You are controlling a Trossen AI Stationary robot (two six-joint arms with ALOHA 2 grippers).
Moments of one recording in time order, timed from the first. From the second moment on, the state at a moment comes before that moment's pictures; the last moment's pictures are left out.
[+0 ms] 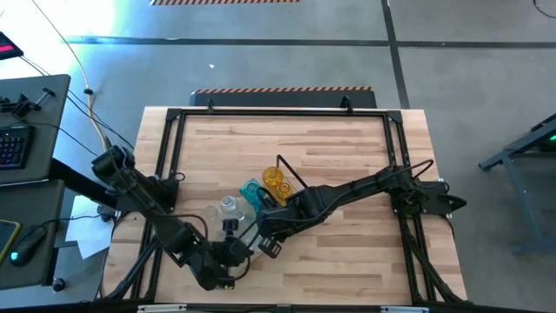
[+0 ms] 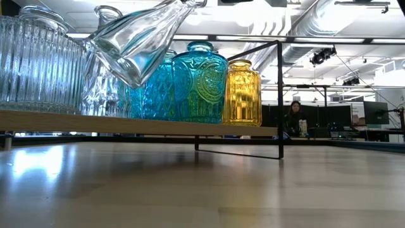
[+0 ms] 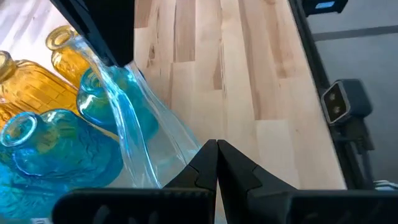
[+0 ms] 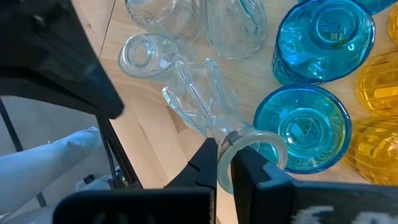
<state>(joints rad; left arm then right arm) -0.77 1.62 1.24 -0.54 -0.62 -0.50 0.34 2.15 2.23 -1.17 0.04 0.89</state>
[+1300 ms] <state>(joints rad) -0.69 1.70 1.24 -0.52 -0.50 -0.54 0.37 2.15 2.23 -1.15 0.05 0.94</state>
